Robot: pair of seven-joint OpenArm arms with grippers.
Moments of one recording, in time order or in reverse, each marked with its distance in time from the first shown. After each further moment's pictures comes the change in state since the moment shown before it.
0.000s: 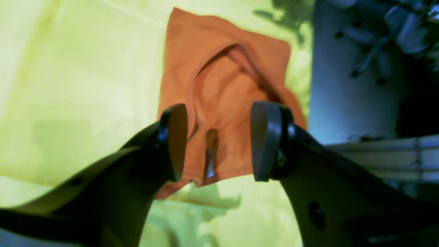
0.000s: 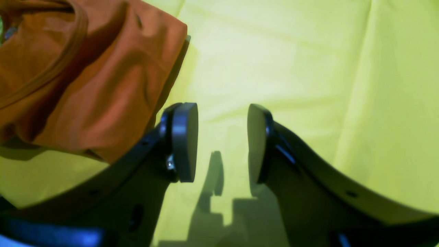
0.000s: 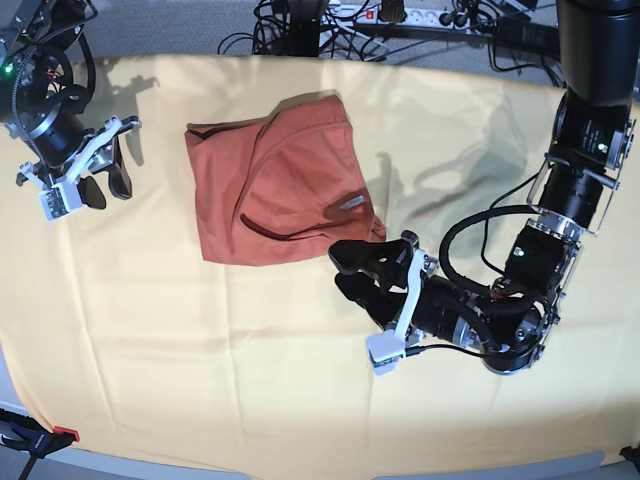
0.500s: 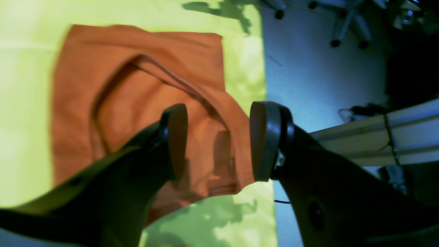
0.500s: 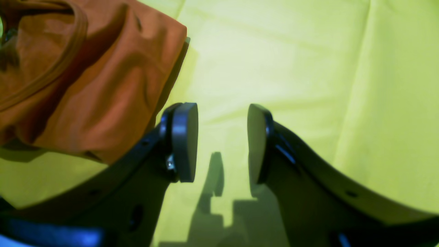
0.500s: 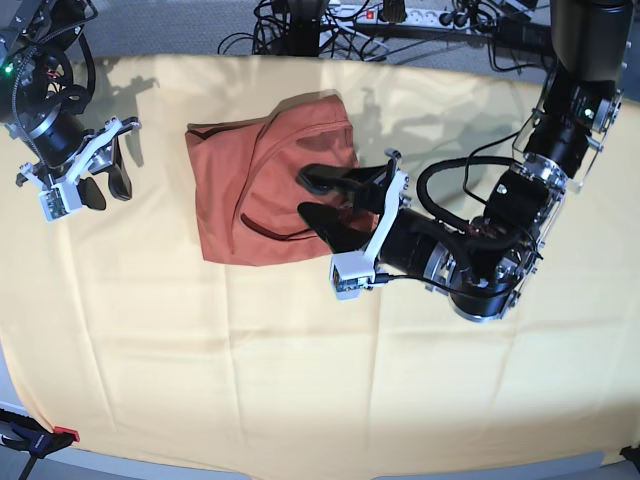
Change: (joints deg) left arm 11.3 -0.3 0.3 16.2 -0.4 0.0 -0.3; right arm 0.1 0.0 0.0 0.0 0.0 0.0 0.3
